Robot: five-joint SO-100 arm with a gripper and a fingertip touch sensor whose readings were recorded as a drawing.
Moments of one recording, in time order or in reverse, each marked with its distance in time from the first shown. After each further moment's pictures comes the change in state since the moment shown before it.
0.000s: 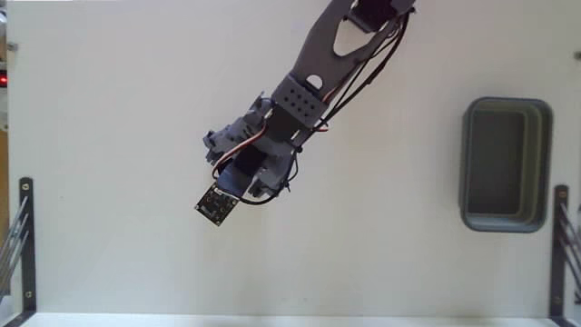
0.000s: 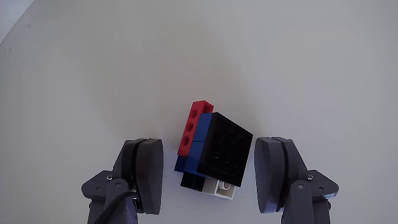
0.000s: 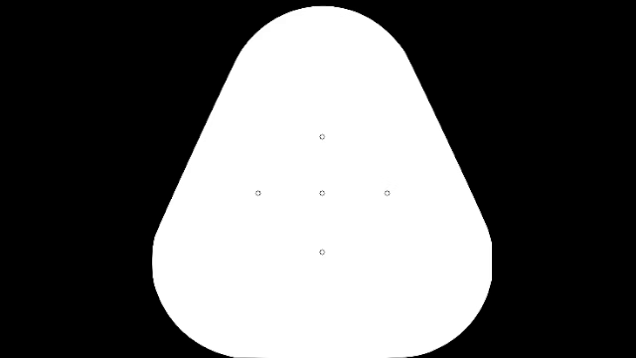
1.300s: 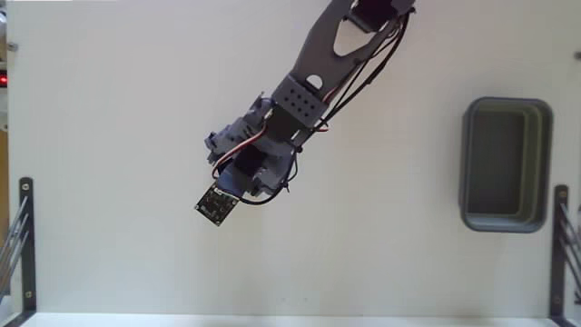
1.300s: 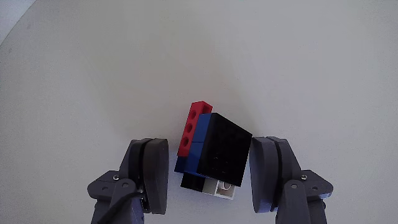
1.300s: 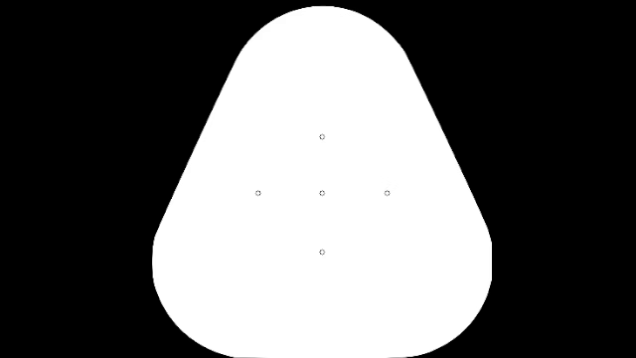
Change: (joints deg) arm 0.0 0.0 0.0 0.0 0.1
